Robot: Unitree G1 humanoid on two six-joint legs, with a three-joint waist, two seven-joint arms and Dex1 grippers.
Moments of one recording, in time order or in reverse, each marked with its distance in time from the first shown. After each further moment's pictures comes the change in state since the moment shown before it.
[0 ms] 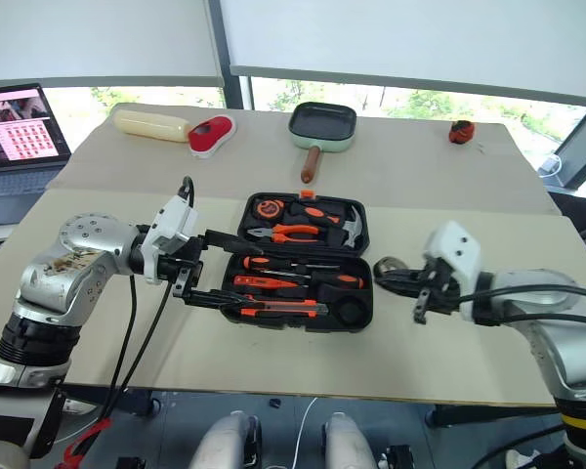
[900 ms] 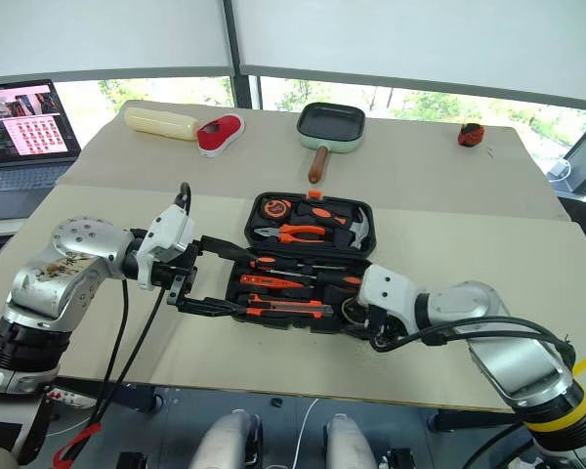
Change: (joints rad) left arm 0.017 0.037 -0.015 -0.025 -0.001 -0.021 0.009; right arm -0.001 -0.009 0.285 -0.058 -0.241 -0.035 0.010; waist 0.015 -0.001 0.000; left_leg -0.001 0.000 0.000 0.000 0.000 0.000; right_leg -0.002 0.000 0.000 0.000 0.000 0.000
